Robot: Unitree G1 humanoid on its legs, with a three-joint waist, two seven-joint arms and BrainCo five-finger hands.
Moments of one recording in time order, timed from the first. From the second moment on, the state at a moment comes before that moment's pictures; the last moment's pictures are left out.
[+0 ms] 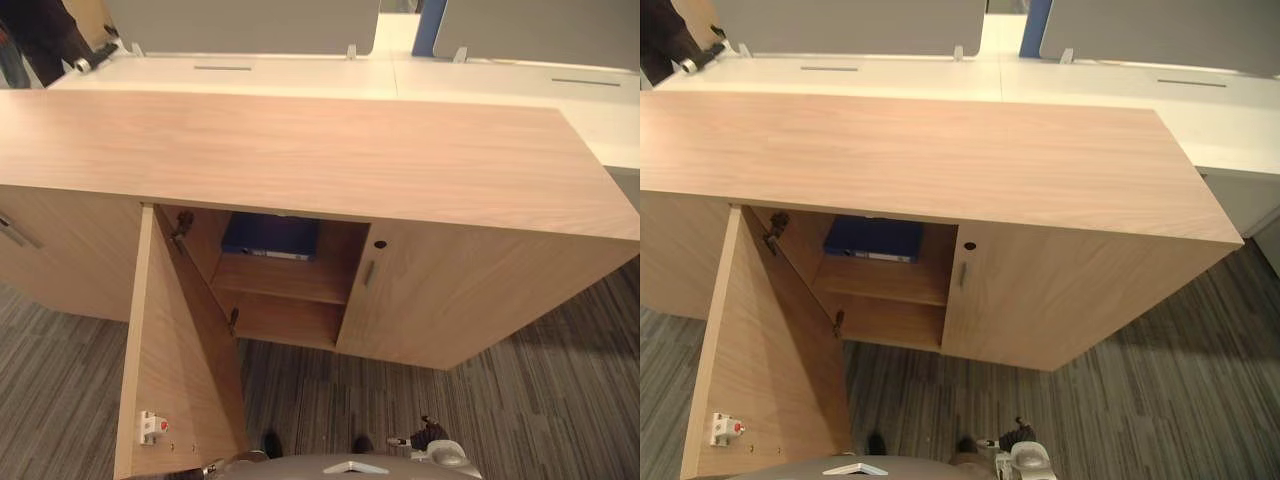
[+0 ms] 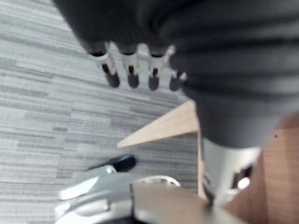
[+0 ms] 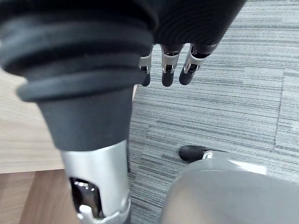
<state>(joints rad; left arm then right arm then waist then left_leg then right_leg) 0.23 0.16 0.03 1.00 0.00 -0.07 0.07 -0.01 -0.12 -0.14 1.08 -0.20 0.00 -0.15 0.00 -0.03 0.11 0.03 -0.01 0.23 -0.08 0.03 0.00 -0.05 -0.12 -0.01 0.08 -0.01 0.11</state>
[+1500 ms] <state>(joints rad) 0.18 0.22 -0.31 0.76 -0.05 -0.06 0.03 0.08 -0.12 -0.12 1.03 -0.16 0.00 -0.16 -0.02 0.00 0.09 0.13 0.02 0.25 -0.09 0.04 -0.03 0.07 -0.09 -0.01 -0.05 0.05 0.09</state>
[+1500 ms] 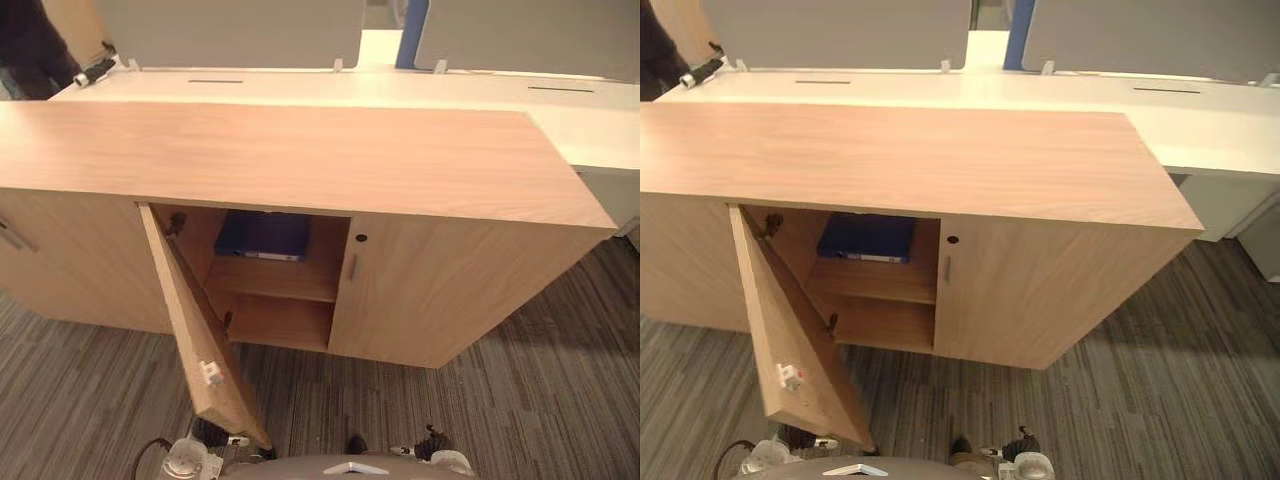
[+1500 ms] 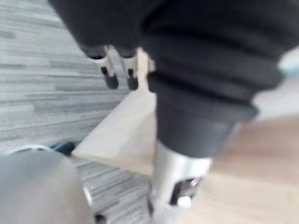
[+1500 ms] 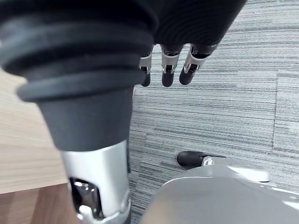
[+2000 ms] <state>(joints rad) 0.07 0.11 -0.48 0.67 -0.12 -0.11 -0.01 0.08 -0.12 -0.12 1.03 -0.16 0.00 -0.16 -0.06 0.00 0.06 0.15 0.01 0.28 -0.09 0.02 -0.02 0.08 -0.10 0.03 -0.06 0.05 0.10</state>
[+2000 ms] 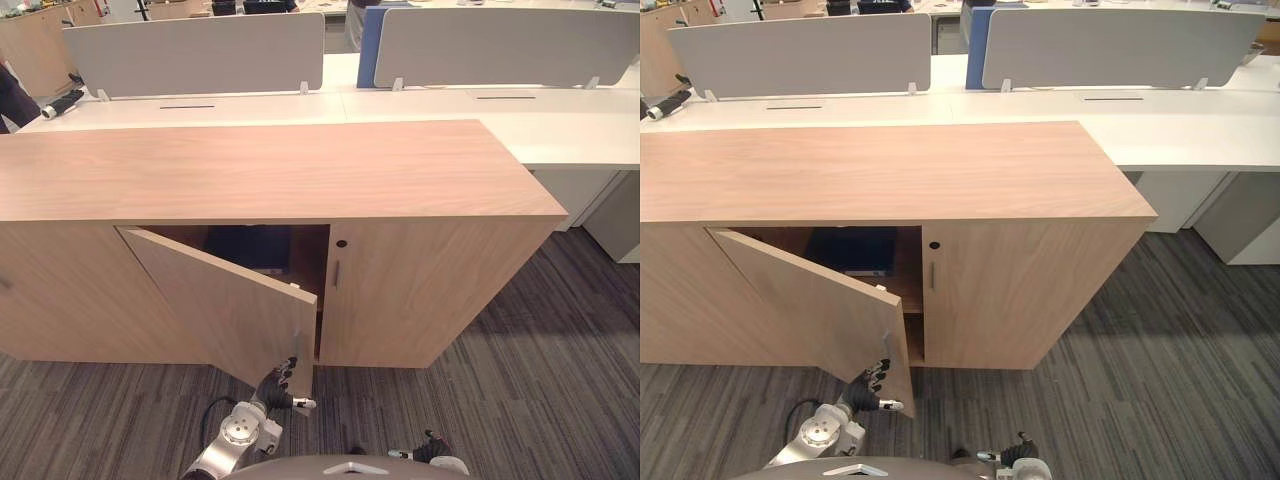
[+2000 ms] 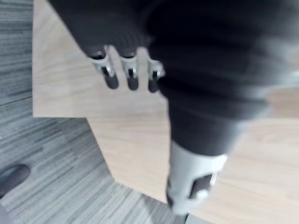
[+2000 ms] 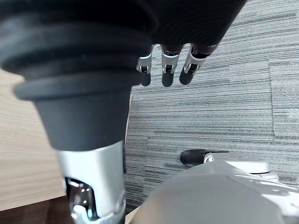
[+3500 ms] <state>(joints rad) 0.14 0.12 0.12 1.08 -0.01 -0.07 0.08 0.05 -0.11 -0.16 1.12 -0.16 0.02 -0.15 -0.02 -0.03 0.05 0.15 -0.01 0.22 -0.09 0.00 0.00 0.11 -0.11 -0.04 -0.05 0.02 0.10</state>
